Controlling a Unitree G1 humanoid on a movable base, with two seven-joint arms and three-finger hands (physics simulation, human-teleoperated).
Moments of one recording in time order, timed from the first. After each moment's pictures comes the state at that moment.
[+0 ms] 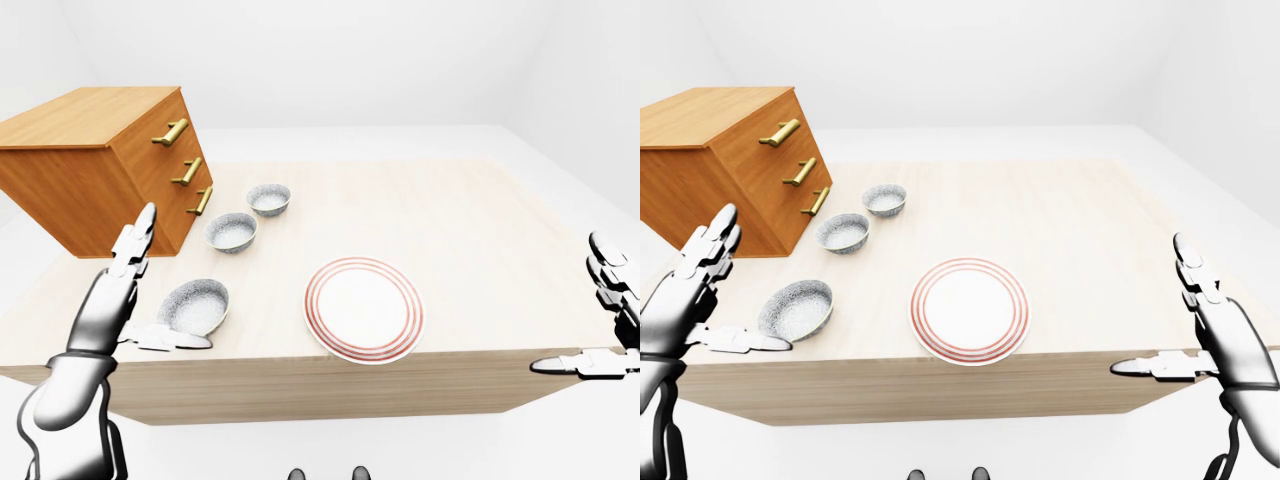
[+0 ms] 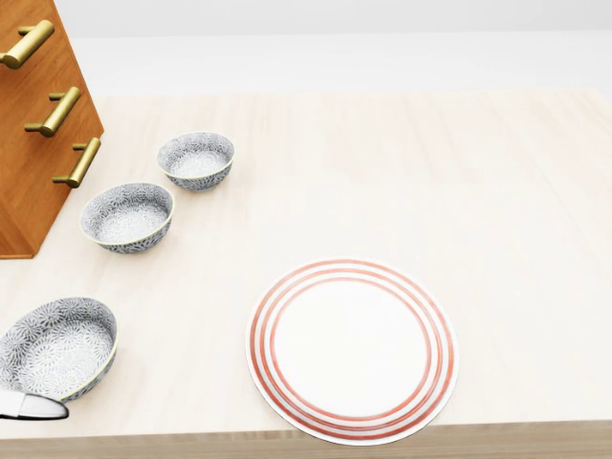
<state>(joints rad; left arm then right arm) 0.02 0.22 0.50 -0.47 0.19 0.06 -0.52 0.12 -0.26 -0.81 -0.40 -0.16 0.09 0.65</state>
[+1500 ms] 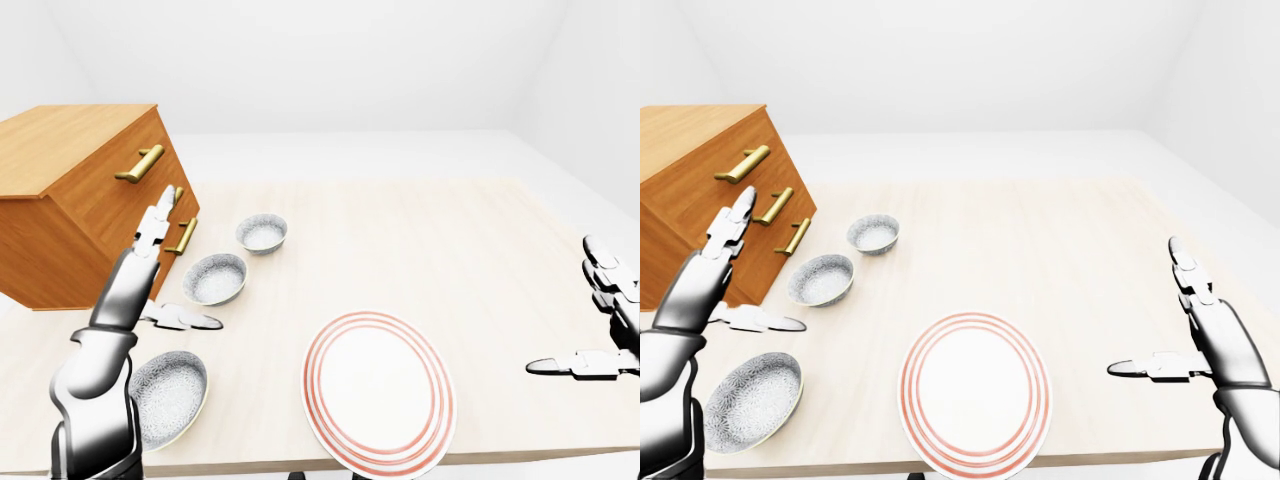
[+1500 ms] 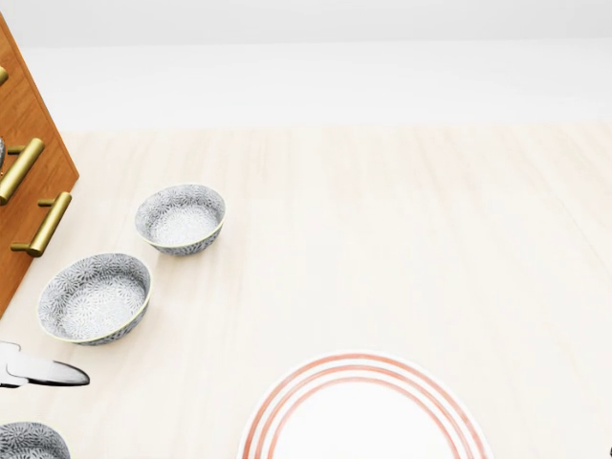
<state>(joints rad) -0.06 0.25 0.41 -0.43 0.35 0.03 -0.44 0.12 -0.25 -0.79 -0.40 -0.20 0.09 0.64</state>
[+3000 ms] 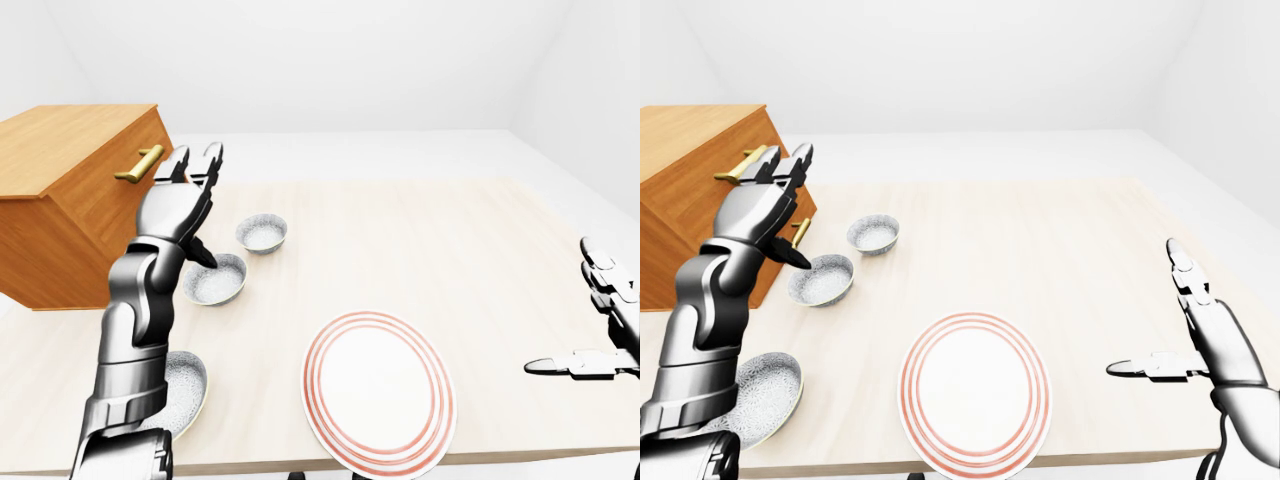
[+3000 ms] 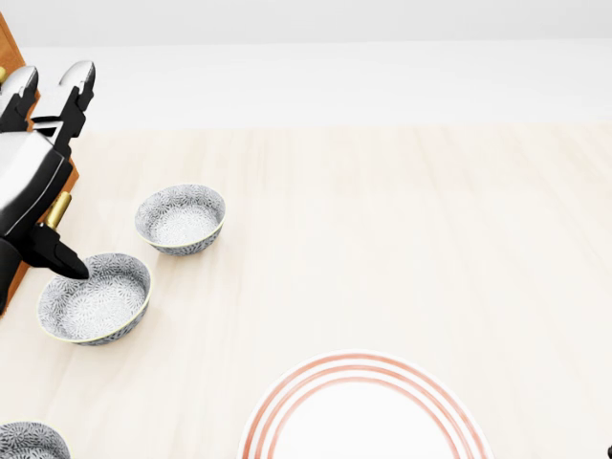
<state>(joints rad) -0.51 0.41 0.17 0.03 1.01 -0.09 -0.28 0.12 -0.25 -0.78 -0.39 -0.23 0.09 0.63</state>
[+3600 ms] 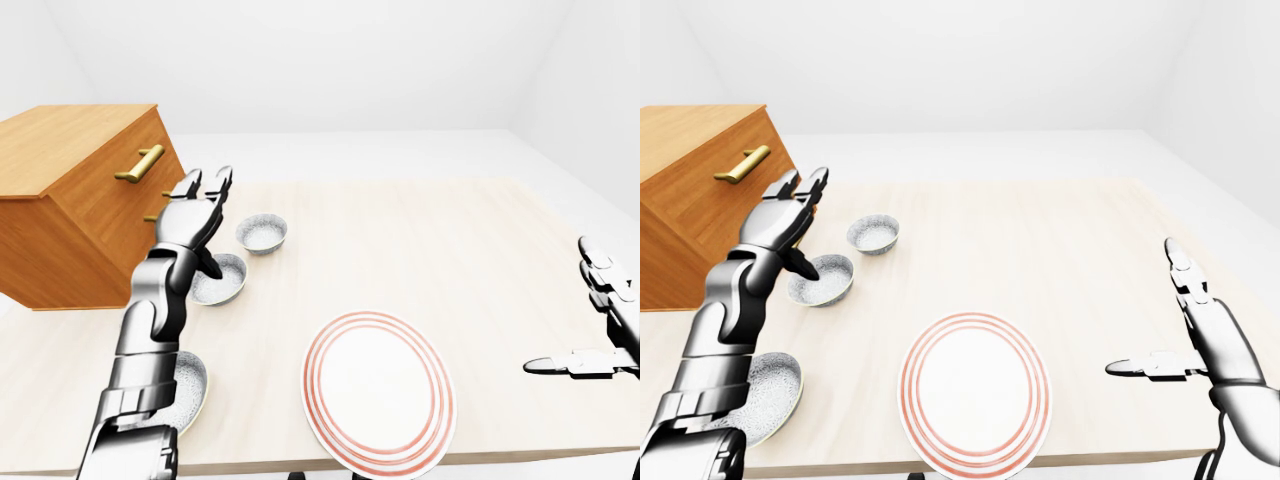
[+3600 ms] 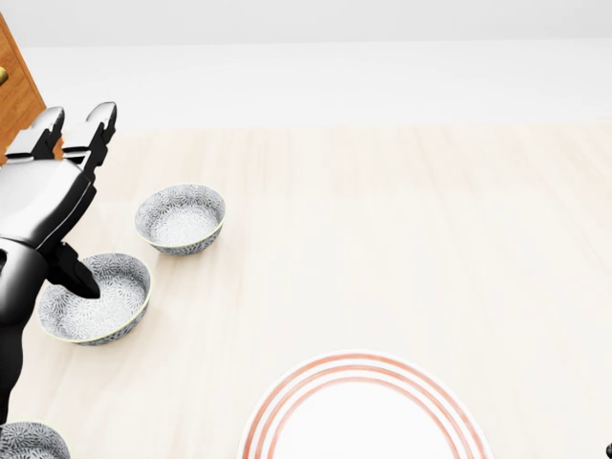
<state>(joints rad) -0.52 0.39 0.13 0.20 1.08 -0.09 -0.24 0.12 -0.25 -0.78 -0.39 -0.23 0.09 0.63</state>
